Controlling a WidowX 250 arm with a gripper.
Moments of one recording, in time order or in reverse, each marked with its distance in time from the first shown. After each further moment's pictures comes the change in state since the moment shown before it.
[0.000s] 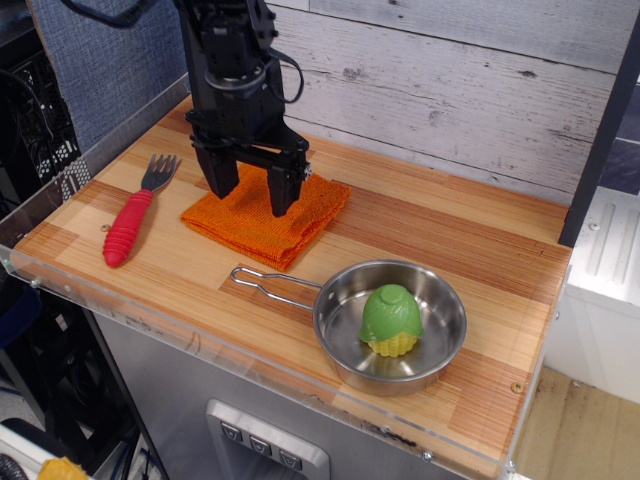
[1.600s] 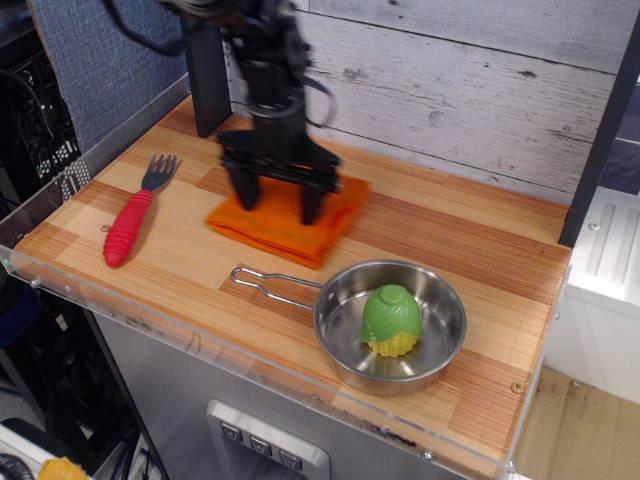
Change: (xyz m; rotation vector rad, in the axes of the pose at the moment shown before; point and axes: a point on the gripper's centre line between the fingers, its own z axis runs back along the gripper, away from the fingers) arm 0.012 -0.049 -0.032 -0.001 0.006 0.066
